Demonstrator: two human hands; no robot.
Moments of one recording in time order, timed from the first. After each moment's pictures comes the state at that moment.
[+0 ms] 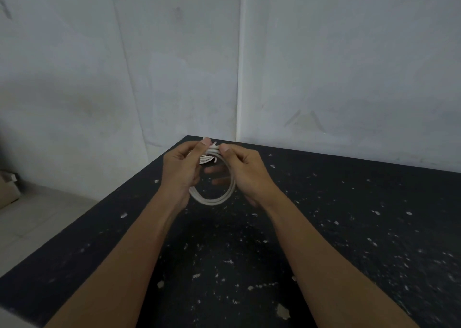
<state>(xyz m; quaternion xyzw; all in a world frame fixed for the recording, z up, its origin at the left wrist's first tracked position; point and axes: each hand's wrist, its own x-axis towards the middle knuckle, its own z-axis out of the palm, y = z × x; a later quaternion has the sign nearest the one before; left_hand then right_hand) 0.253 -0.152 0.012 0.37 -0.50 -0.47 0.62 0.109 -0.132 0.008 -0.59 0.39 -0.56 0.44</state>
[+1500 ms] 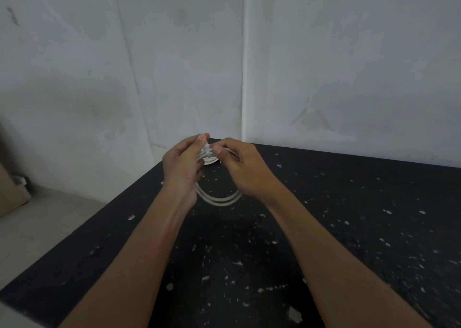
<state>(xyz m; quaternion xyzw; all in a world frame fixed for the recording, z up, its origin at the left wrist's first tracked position) 0.252 -0.144 0.027 0.41 -0.40 -0.50 0.65 0.114 -0.135 0.023 -0.72 0.44 -0.48 0.24</state>
